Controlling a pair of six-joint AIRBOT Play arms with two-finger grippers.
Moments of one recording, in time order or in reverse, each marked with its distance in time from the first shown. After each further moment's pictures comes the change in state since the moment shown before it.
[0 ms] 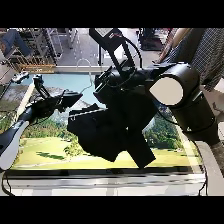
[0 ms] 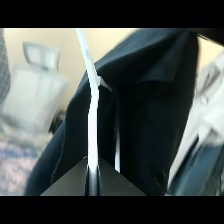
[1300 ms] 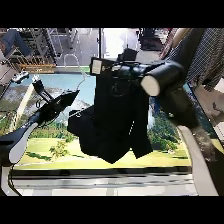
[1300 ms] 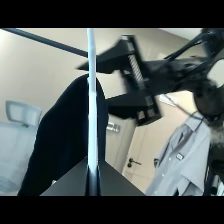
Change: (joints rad) left arm -0.037 -0.094 0.000 -0.229 -0.121 0.006; right arm -0.109 -0.124 0.000 -0.252 -0.130 -0.692
